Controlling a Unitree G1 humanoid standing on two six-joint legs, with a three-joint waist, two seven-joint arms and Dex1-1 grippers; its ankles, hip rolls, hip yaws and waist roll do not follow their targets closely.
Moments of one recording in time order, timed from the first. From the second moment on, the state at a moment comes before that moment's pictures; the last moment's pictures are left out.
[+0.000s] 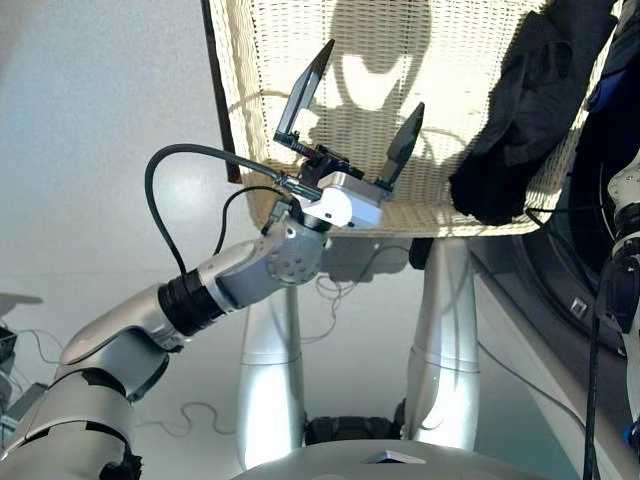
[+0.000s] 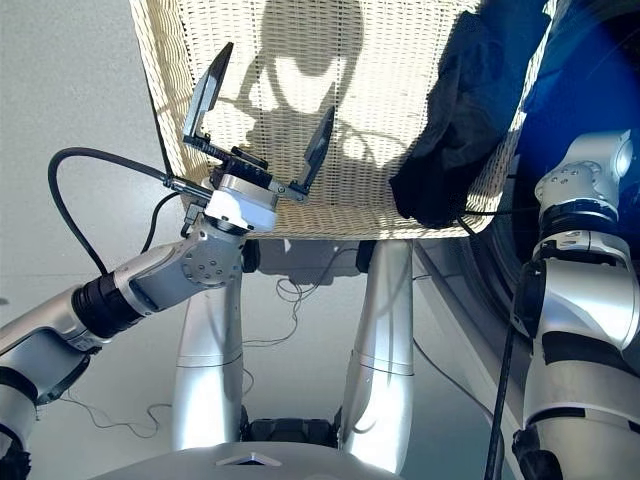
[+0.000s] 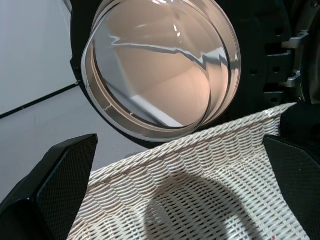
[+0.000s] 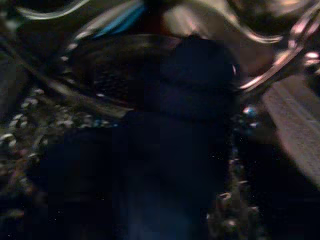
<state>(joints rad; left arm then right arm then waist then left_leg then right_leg) -0.81 0.64 -0.89 -0.15 0.10 -0.26 0.73 -1.12 -0.75 -0.08 1.17 1.07 -0.59 -0.79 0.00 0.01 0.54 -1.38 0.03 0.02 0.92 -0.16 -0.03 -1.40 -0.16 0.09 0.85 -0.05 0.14</state>
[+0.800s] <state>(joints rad) -0.77 0.52 -0.80 -0.08 0.15 -0.26 0.67 -0.61 -0.57 0.52 0.39 0.18 -0.41 -0.58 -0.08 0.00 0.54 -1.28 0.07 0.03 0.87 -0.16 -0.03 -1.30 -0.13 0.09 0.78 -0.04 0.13</state>
